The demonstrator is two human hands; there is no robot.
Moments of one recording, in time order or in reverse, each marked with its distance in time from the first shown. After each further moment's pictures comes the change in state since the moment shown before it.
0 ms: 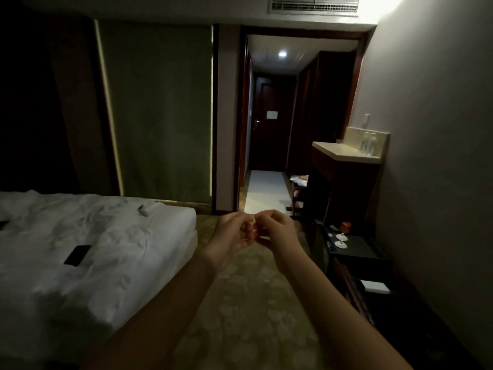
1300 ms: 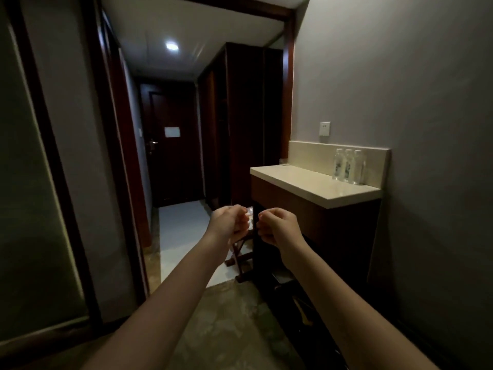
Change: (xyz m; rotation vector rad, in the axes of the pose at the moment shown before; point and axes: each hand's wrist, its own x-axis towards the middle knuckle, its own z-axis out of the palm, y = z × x) left_hand 1.072 0.030 0.178 -0.064 -0.410 0.008; right_hand 1.024 0.092 -0.163 -0.136 0.490 -0.101
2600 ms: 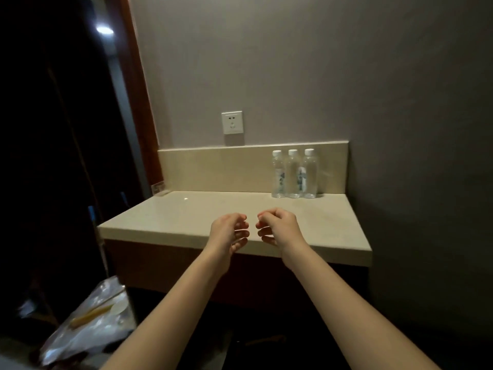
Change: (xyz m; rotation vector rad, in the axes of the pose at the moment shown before) left_hand 0.731 -0.120 0.135 -0.004 -0.783 -0.258; right_hand 0.643 0.154 -0.038 -0.102 0.905 0.015
